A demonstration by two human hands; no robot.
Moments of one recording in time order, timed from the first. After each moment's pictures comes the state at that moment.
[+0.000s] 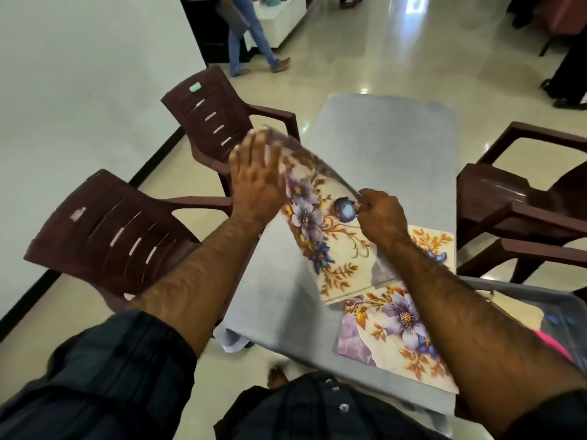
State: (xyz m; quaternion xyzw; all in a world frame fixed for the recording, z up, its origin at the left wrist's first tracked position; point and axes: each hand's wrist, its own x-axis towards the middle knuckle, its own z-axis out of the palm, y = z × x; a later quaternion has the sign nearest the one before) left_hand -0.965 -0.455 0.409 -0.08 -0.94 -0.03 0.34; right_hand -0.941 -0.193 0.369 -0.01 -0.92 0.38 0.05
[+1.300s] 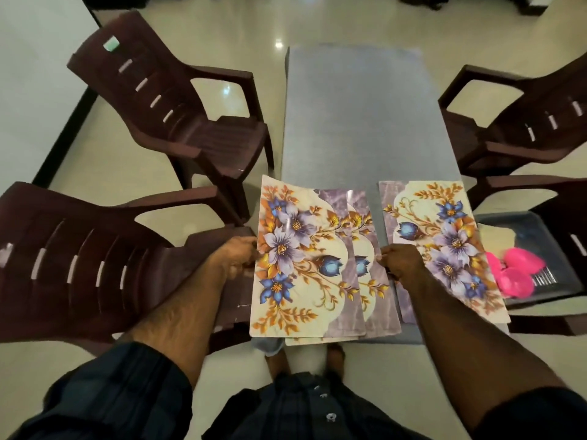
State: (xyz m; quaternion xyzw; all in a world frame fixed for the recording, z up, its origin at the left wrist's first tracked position) left_hand -0.979 -0.672 0.210 0.19 -0.70 -0.55 -0.41; right_hand -0.879 -0.278 0.186 -0.41 -0.77 0.45 -0.18
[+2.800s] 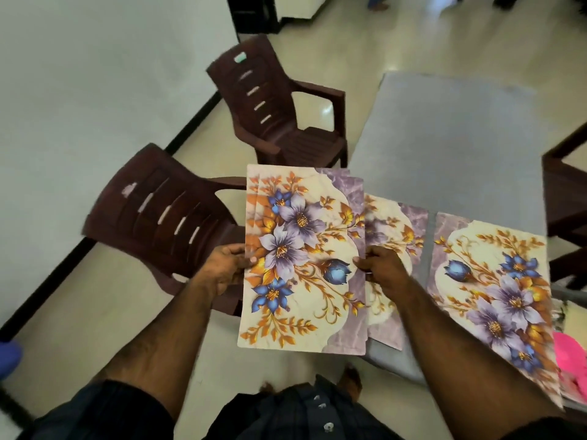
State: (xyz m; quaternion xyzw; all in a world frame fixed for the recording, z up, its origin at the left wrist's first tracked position) left_hand -0.839 -0.741 0.274 0.31 -0.65 -0.68 -0.17; right_hand -0.908 -0.370 0.209 -0.19 -0.70 0.65 -0.24
